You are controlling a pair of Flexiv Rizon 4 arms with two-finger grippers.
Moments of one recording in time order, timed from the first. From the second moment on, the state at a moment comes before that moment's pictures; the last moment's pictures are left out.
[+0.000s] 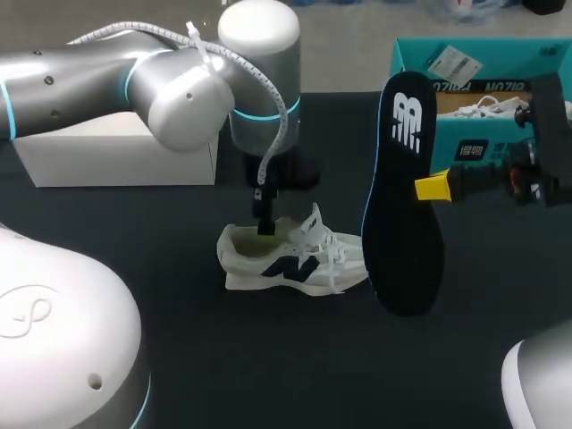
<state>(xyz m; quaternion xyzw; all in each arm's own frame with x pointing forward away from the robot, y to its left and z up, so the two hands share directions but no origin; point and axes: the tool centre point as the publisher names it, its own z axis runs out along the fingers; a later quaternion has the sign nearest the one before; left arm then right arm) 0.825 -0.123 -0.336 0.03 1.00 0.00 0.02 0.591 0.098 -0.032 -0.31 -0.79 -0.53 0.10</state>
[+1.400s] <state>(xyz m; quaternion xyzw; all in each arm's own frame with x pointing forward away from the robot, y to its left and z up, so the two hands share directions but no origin) 0.818 -0.155 -0.367 0.06 1.00 -0.03 0.01 0.593 0.099 -0.031 -0.31 -0.79 -0.53 0.10</state>
